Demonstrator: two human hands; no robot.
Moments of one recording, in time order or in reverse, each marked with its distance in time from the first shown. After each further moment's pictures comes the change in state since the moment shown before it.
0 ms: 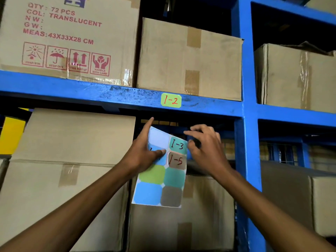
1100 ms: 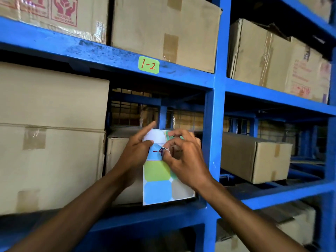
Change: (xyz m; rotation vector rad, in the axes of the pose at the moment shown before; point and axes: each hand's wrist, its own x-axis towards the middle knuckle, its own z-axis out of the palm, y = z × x) left_hand -0.080 0.009 0.061 -0.597 -0.049 -0.227; right_hand -0.107 -0.040 -0.025 0.100 -0.130 0.138
